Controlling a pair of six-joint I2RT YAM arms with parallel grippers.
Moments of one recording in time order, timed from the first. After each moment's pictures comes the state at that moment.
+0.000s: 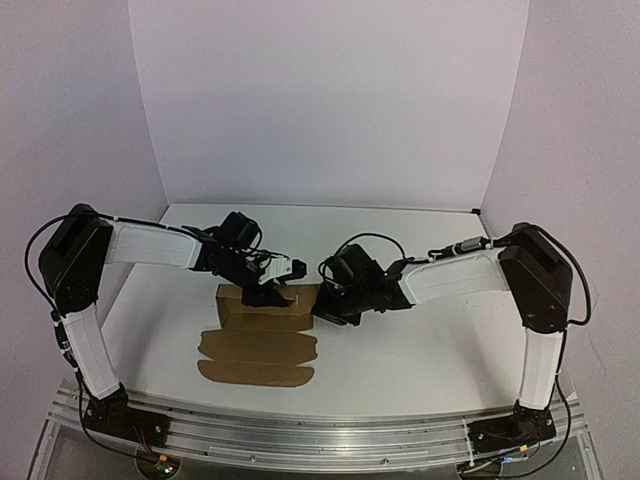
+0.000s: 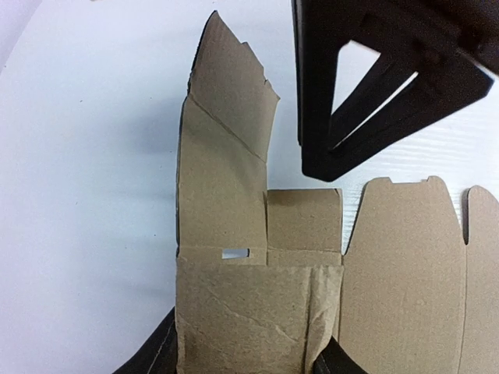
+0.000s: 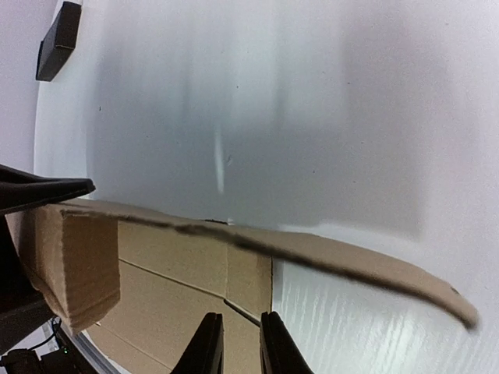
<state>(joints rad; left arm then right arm) -0.65 1.83 1.15 -0.27 0.44 0.81 0.93 2.00 1.26 -0.11 -0.05 1.03</state>
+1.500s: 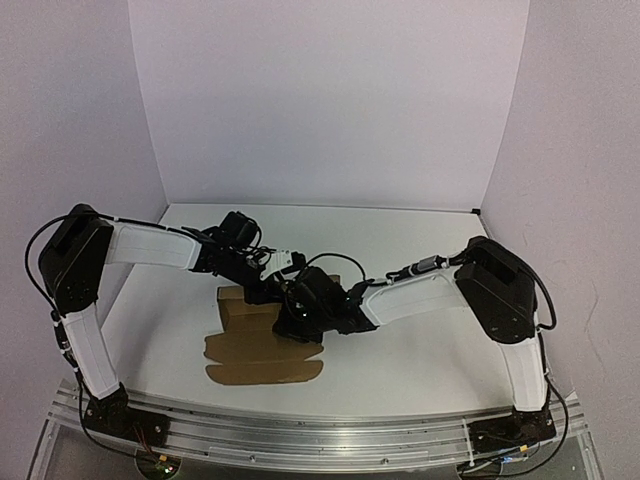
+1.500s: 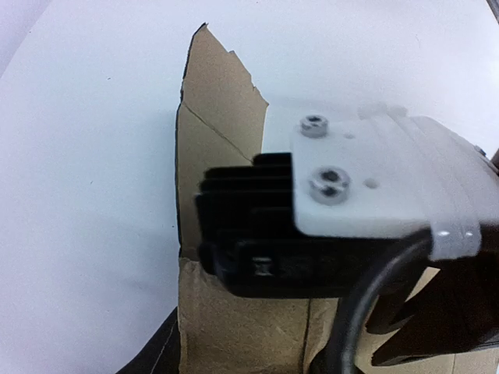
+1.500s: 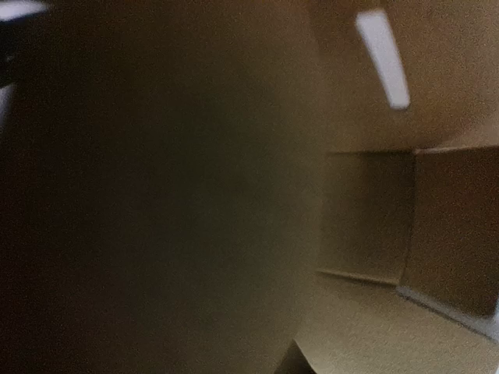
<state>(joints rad) -0.65 1.83 1.14 -0.21 0.40 0.66 1.05 2.17 1.40 -0.01 -0.05 1.06</state>
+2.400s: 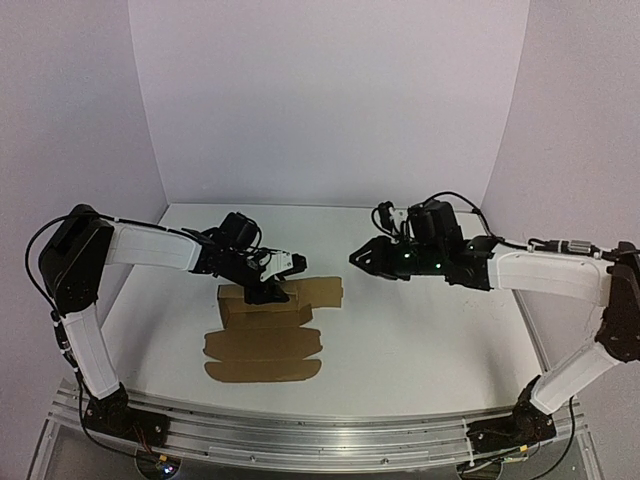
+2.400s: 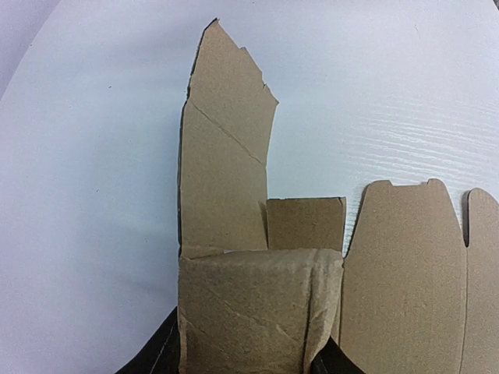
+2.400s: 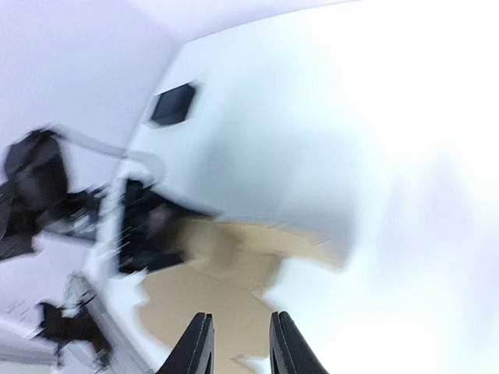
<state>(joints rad) -0.66 1.83 1.13 -0.18 0.39 0.72 0.75 1.51 1.02 -0.06 -0.16 0.67</state>
